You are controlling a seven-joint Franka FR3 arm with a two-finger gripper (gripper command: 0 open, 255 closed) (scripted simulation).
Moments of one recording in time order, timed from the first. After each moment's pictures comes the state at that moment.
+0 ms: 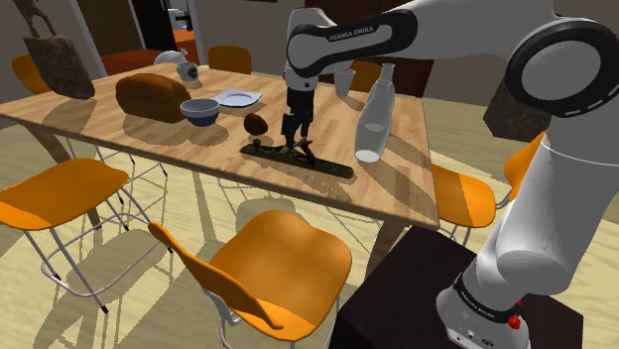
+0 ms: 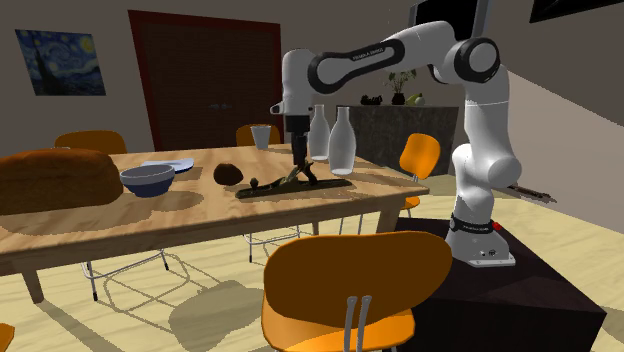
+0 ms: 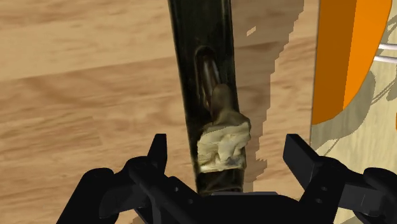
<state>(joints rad) 0.07 0.14 0.05 -1.75 0.08 1.88 -0.22</state>
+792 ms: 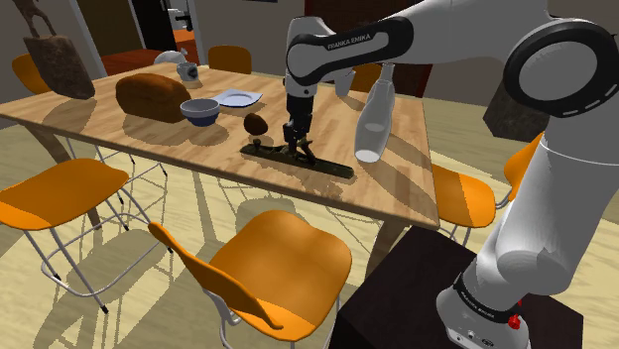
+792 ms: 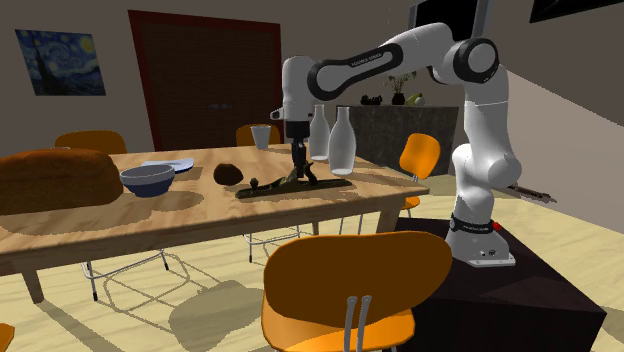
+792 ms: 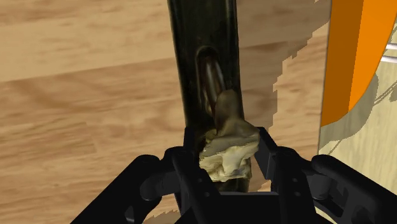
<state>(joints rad) 0.07 0.15 0.05 -1.78 0.08 1.92 -0.23</state>
